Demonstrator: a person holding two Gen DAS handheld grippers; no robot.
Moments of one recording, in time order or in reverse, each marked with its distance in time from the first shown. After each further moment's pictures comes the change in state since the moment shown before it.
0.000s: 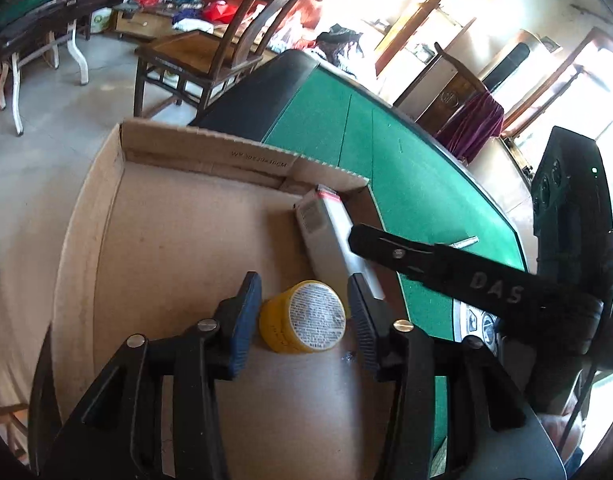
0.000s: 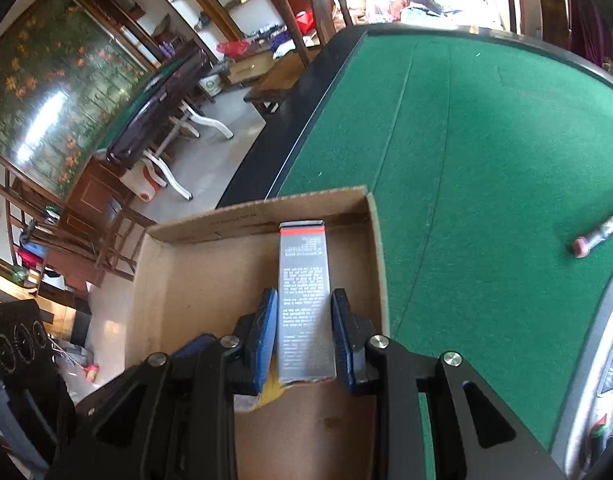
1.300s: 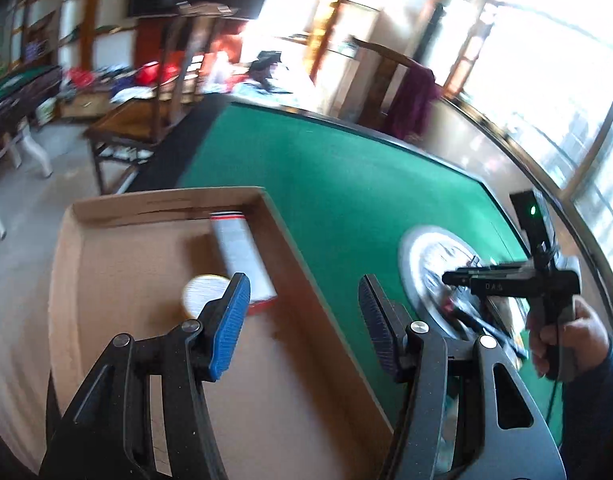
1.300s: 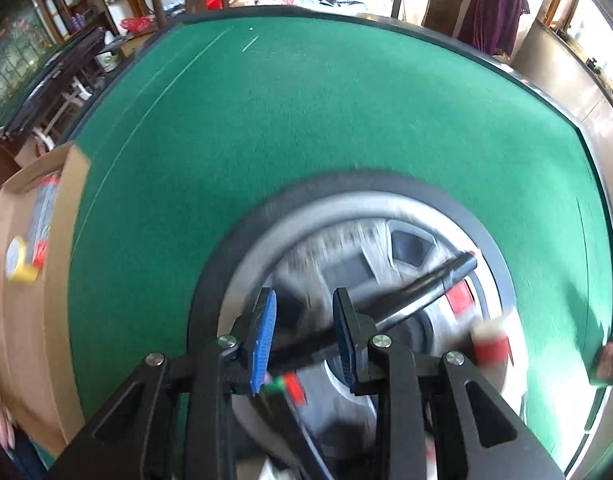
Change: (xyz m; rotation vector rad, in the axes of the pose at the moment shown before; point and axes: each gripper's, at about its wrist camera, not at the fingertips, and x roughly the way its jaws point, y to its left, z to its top) left arm -0.038 -0.081 -0.038 0.355 -0.072 -0.059; right arm -0.113 -0.168 -0.072 -0.011 0.059 -0.426
